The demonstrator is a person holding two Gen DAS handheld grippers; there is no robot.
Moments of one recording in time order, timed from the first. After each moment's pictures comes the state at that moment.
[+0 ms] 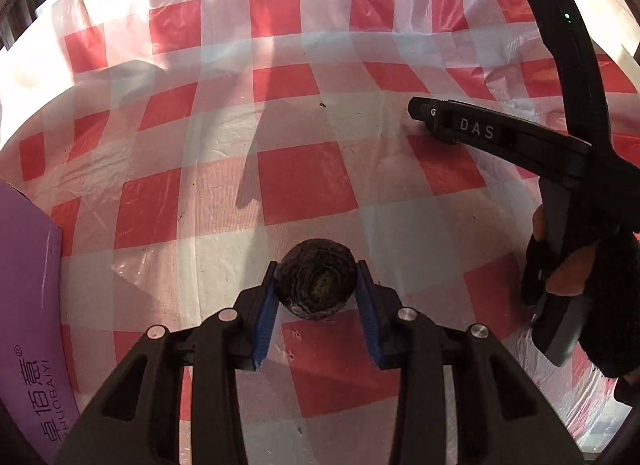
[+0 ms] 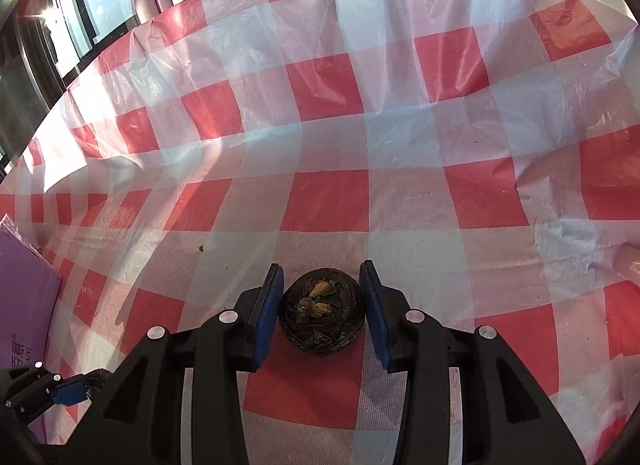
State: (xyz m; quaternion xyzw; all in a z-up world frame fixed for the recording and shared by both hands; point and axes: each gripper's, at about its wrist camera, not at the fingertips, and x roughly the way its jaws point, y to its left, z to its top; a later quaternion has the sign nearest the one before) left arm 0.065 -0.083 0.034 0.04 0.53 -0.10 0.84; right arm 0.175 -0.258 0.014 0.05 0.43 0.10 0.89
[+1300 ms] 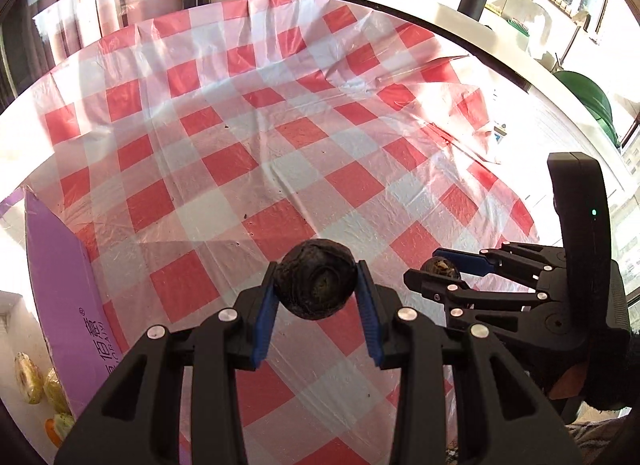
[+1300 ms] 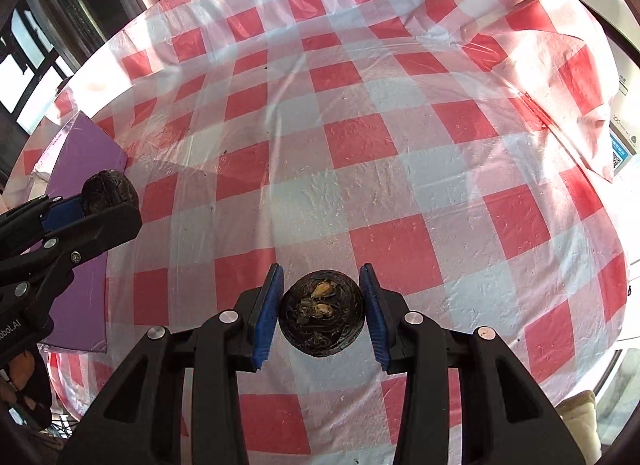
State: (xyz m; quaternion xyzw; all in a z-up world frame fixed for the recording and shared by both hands) left arm -0.045 -0.030 0.109 0.09 0.46 -0.31 0.83; right arm -0.082 -0.184 0.073 0.10 0.52 0.01 0.85
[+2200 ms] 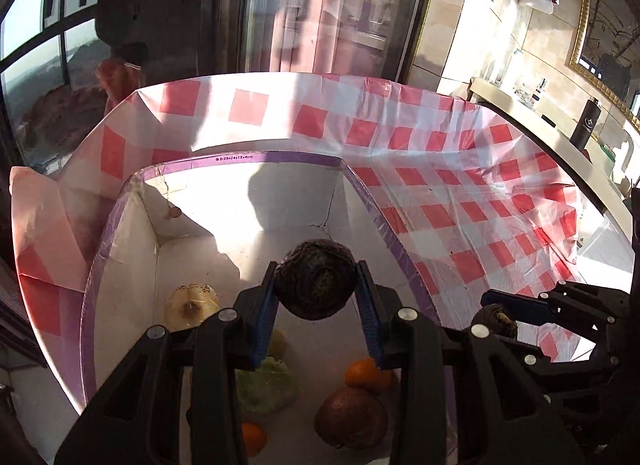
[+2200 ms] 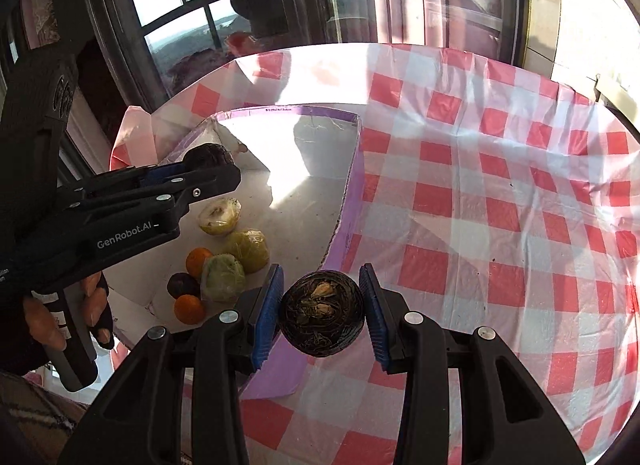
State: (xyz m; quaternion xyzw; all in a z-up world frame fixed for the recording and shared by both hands) left arm -0.049 0.226 0.153 -0.03 0.39 -0.12 0.91; right arm -0.078 0.057 0.154 -0.05 0.43 0.22 0.87
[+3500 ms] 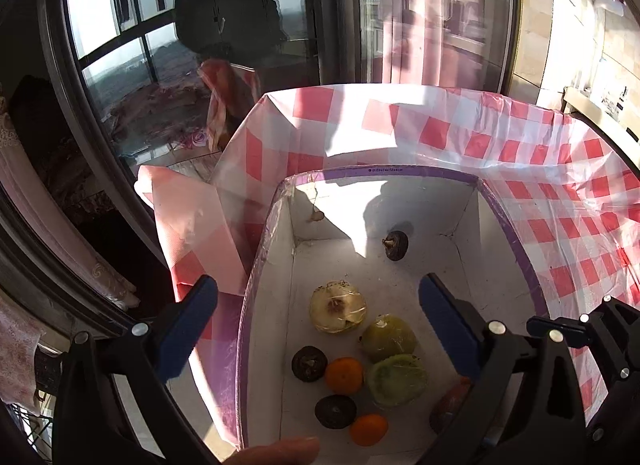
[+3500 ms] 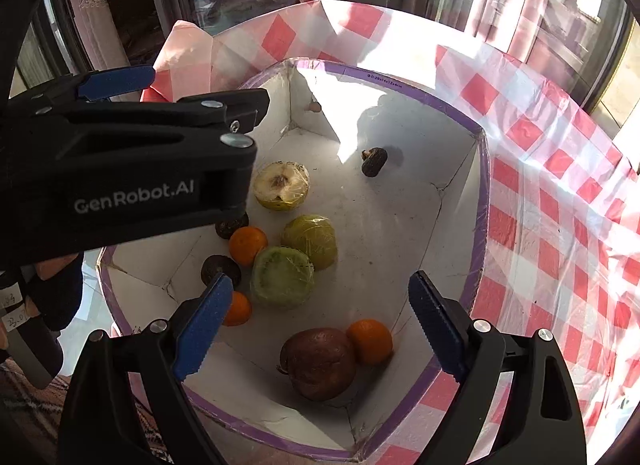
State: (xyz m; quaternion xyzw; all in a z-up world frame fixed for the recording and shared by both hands) left arm -0.053 0.288 0.181 0.01 0.40 0.05 0.91; right arm -0.063 0.159 0.139 -0.13 0.50 0.24 0.82
